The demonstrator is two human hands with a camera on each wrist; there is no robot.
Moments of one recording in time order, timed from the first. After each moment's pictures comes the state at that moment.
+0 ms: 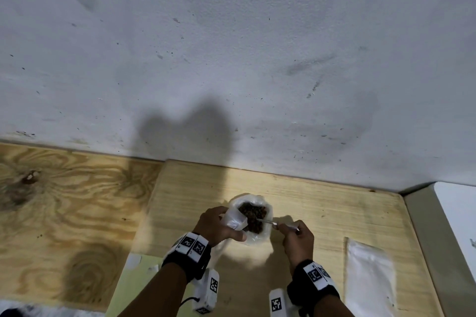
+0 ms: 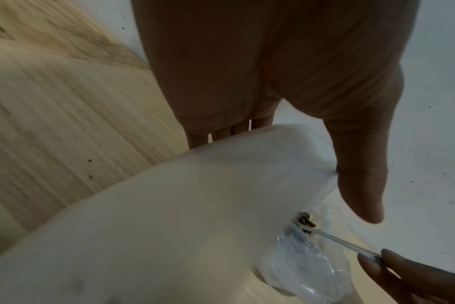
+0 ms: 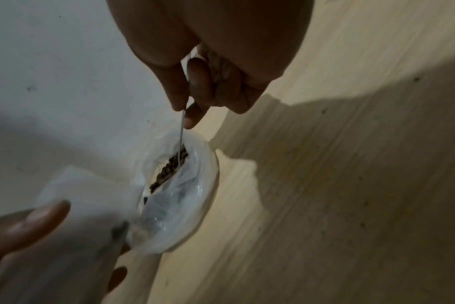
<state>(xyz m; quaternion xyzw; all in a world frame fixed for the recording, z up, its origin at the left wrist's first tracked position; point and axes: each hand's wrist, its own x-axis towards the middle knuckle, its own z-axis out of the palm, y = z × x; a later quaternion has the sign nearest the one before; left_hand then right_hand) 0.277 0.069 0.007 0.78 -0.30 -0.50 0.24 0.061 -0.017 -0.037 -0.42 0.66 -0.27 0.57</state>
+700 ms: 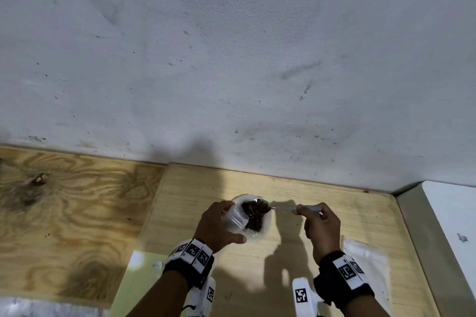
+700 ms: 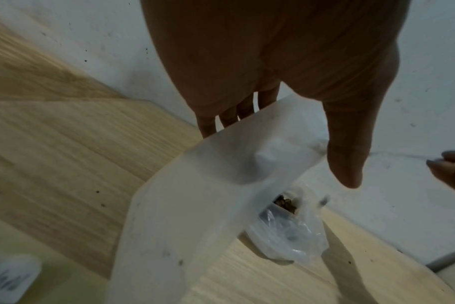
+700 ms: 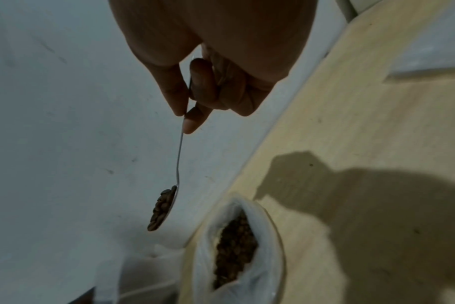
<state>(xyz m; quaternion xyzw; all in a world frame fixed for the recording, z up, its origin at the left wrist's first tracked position) 0.258 0.094 0.027 0.78 -0.39 -0.36 0.34 0.039 -0.031 0.065 -0.43 0.56 -0.39 0.59</state>
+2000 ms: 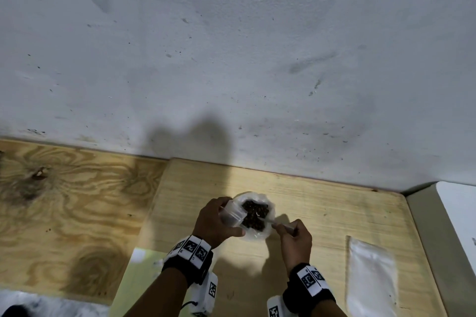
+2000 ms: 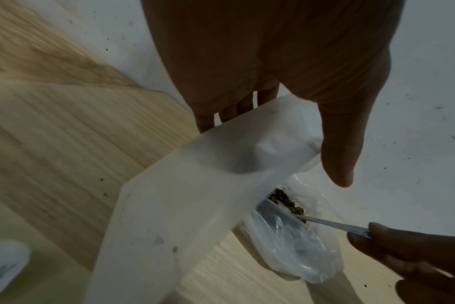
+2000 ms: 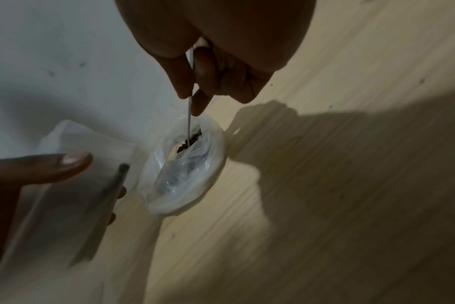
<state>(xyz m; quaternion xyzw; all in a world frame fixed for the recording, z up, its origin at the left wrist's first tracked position) 0.269 0.089 0.011 0.78 -0.35 -0.37 0.36 0.071 0.004 -0.018 -0.48 0.65 -0.30 0.52</state>
